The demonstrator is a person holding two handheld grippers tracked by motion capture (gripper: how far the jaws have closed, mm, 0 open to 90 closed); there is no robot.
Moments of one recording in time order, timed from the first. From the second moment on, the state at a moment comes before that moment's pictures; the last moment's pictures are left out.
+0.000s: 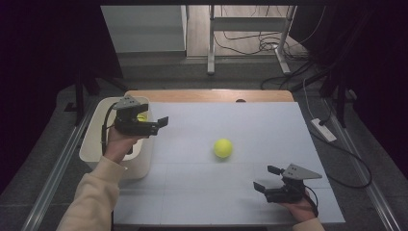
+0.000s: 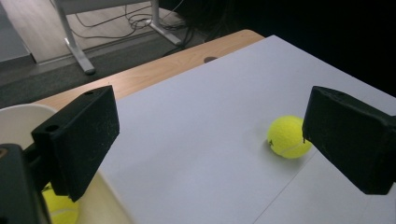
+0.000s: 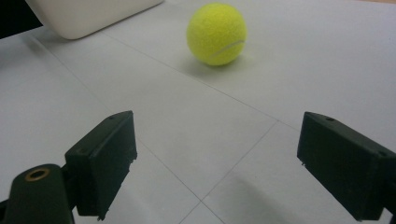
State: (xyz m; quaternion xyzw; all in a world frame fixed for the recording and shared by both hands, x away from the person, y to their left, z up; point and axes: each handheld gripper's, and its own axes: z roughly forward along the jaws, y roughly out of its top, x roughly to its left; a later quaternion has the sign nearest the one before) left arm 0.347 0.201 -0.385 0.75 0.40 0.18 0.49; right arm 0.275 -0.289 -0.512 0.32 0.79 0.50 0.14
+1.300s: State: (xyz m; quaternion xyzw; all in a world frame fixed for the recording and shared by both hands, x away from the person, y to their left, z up) left arm 0.348 0.140 -0.395 0.78 0.36 0.14 0.49; right arm 0.277 -0.289 -0.512 0.32 0.79 0.50 0.14
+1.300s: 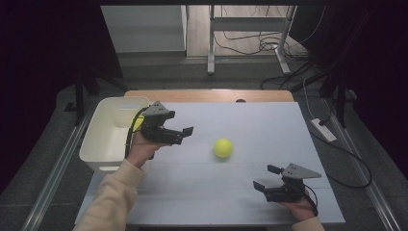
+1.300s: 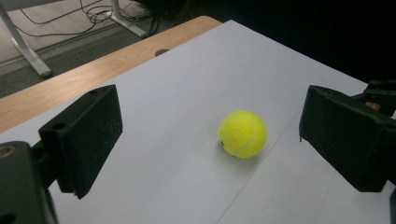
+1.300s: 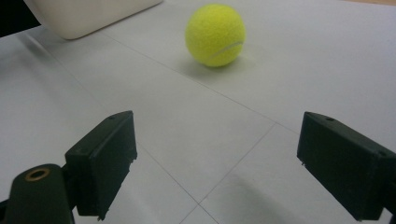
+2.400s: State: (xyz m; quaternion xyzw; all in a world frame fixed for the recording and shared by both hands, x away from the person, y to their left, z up) left arm 0.341 0.100 -0.416 0.81 0.32 0.11 0.48; right arm 0.280 -0.289 -0.512 0.32 0.79 0.50 0.14
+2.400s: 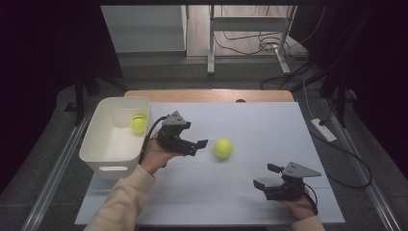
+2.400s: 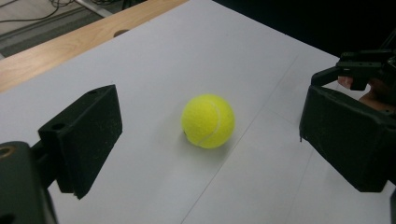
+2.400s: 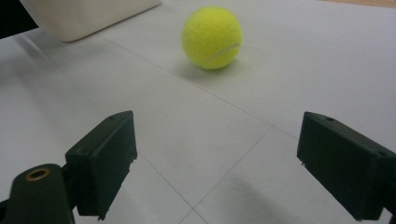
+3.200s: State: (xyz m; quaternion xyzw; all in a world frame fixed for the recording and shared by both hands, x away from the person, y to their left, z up) left arm 0.349 0.067 -0.429 0.82 0.31 0.08 0.47; right arm 0.279 -0.290 -0.512 0.32 0.79 0.50 0.15
